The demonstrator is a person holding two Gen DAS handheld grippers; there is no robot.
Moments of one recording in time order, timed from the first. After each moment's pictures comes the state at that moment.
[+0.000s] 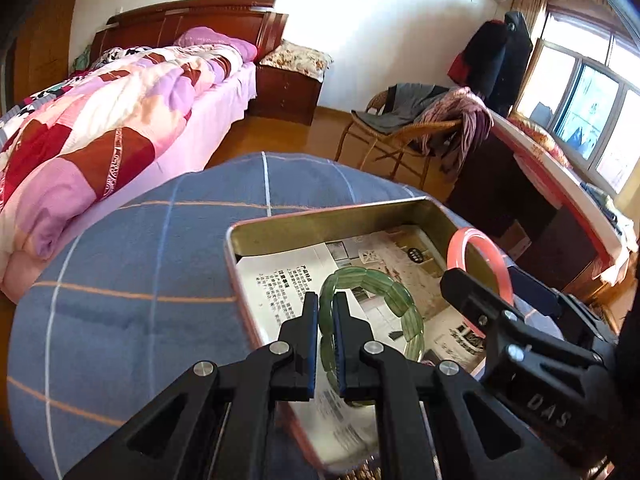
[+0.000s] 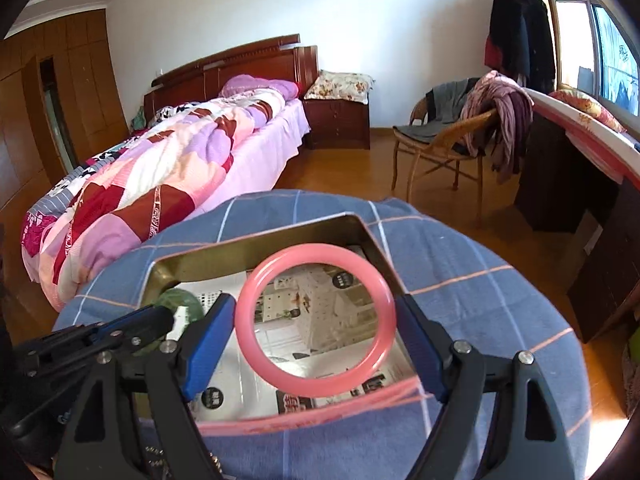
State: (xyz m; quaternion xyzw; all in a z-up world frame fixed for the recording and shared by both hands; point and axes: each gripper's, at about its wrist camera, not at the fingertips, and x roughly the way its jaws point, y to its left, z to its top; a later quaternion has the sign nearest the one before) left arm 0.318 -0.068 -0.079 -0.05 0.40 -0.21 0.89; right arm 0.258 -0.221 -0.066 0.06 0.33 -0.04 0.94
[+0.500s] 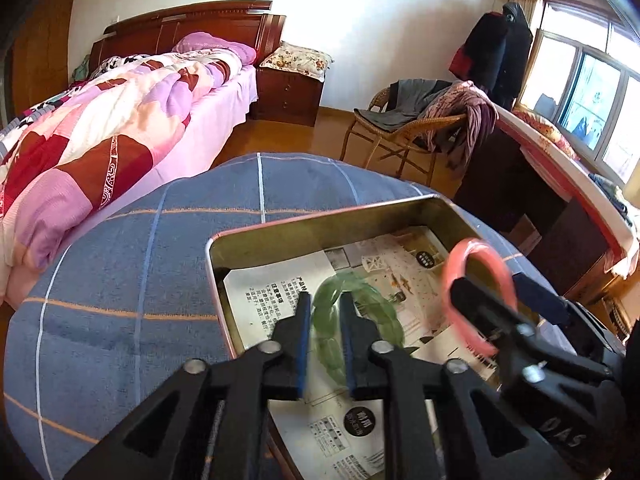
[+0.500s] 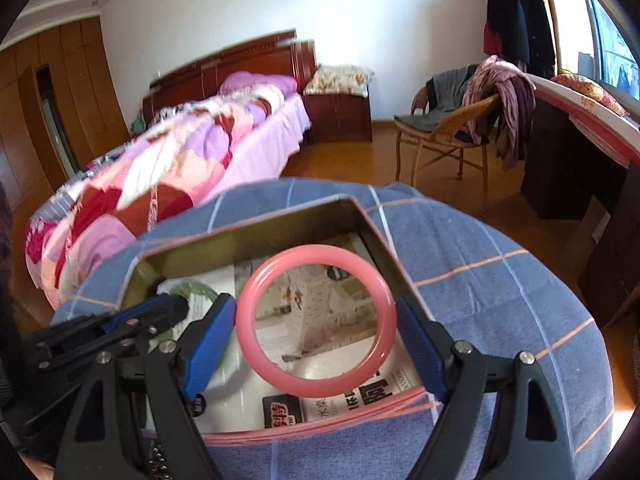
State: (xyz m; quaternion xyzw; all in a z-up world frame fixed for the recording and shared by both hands) left arm 0.323 -0.081 -0.081 -0.04 0.39 -0.20 0.90; right arm 0.255 -0.234 -0.069 0.09 0.31 -0.02 0.95
